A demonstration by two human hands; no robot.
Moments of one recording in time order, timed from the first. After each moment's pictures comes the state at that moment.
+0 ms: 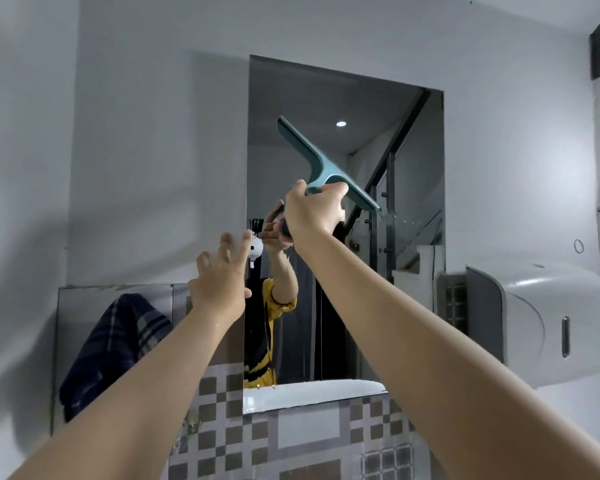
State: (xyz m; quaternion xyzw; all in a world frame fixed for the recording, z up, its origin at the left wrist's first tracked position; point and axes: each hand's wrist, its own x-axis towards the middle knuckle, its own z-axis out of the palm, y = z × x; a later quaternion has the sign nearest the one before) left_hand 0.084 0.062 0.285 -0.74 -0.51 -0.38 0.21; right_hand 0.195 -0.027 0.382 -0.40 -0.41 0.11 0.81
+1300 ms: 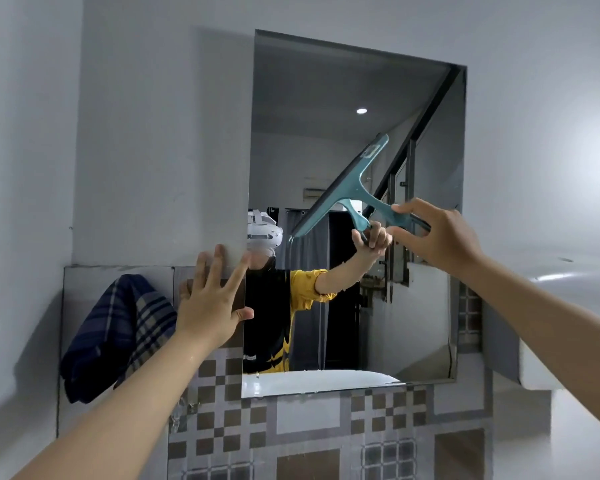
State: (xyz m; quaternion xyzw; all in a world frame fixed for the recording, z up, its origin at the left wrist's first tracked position) left_hand 0.066 0.082 0.225 -0.76 -0.48 -0.37 0.22; right_hand 0.402 -0.049 0.334 -0.52 -0.65 -0.35 0.43
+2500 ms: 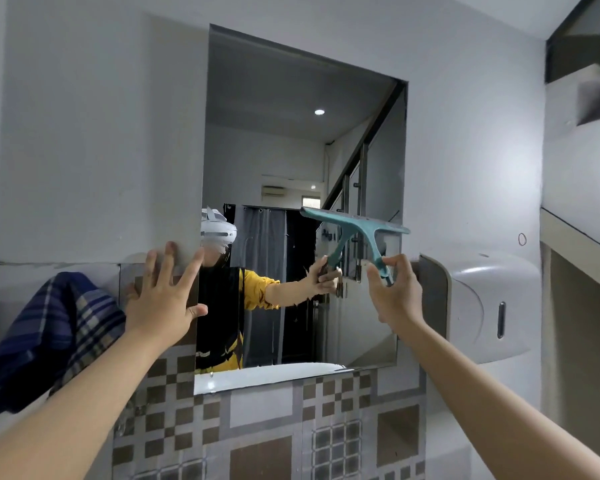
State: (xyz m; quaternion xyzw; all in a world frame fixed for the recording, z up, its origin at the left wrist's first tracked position) left_hand 0.070 0.083 0.224 -0.75 -0.49 -0.38 0.22; right_hand 0.390 -0.062 0.247 -0.59 -0.45 -0.07 0.67
